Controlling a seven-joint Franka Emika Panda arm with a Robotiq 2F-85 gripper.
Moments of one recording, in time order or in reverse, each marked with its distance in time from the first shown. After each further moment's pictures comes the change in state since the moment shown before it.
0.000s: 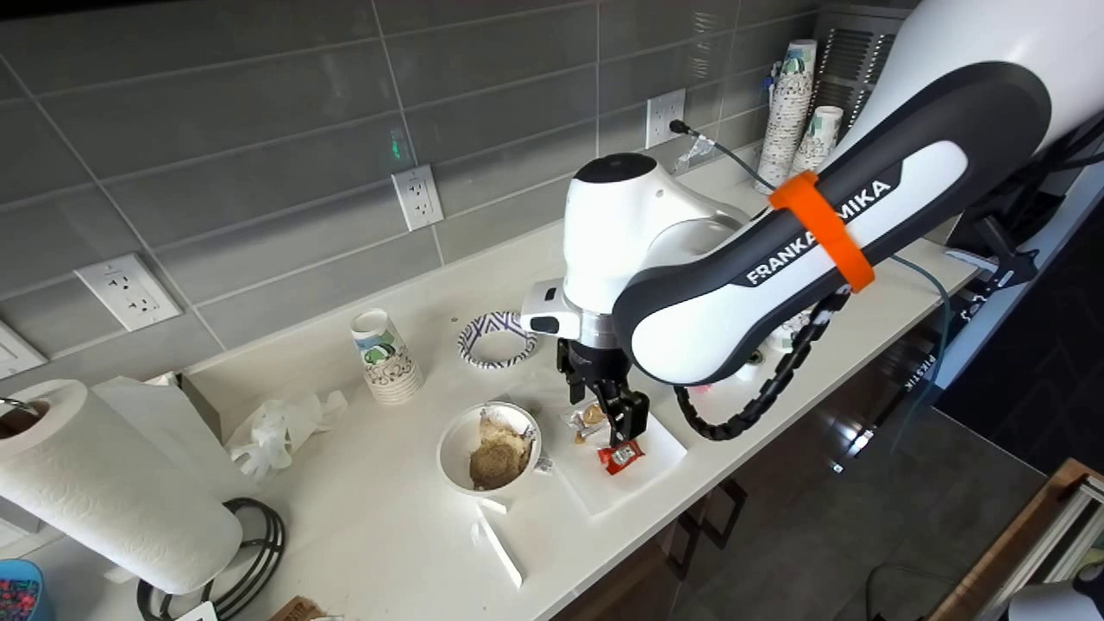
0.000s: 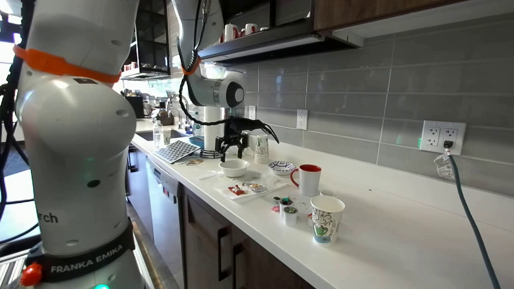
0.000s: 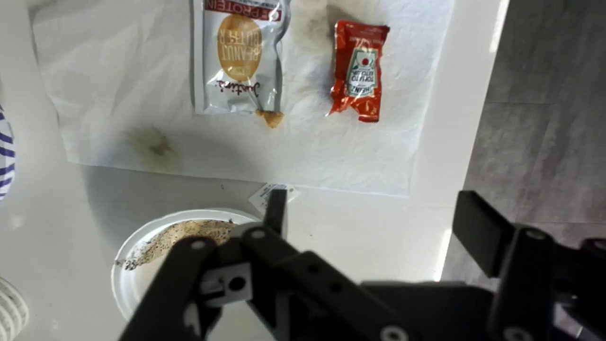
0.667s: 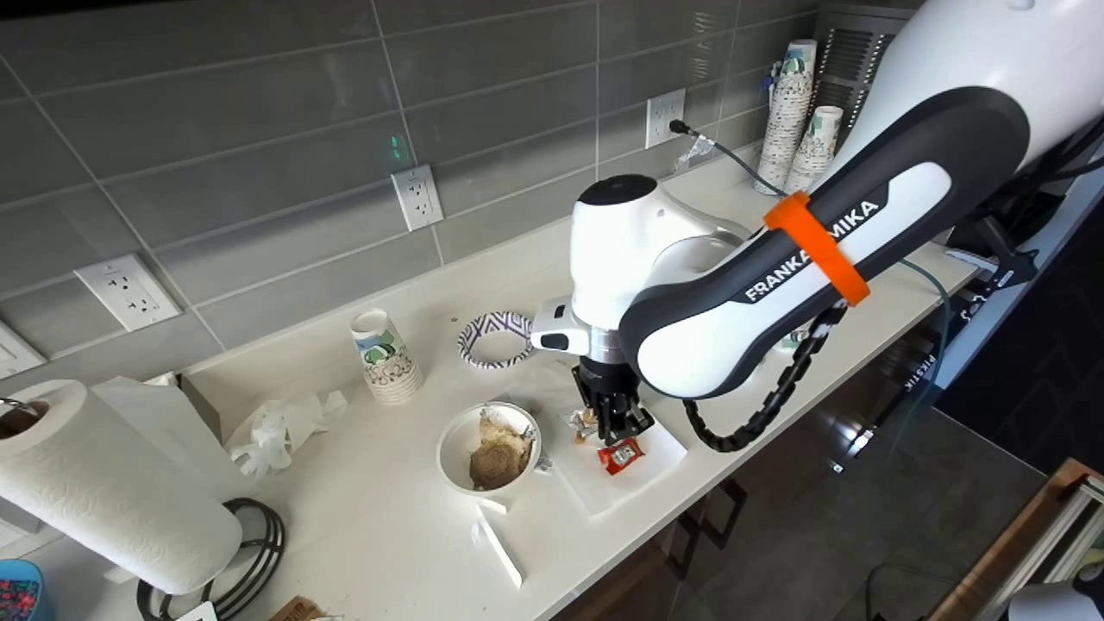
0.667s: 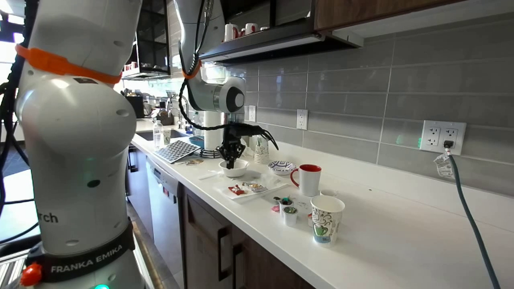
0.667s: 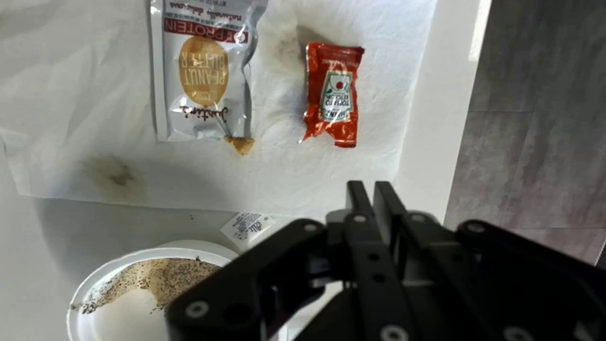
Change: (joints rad) arm 0.001 0.025 -0.009 -0.022 -0.006 0.000 0.001
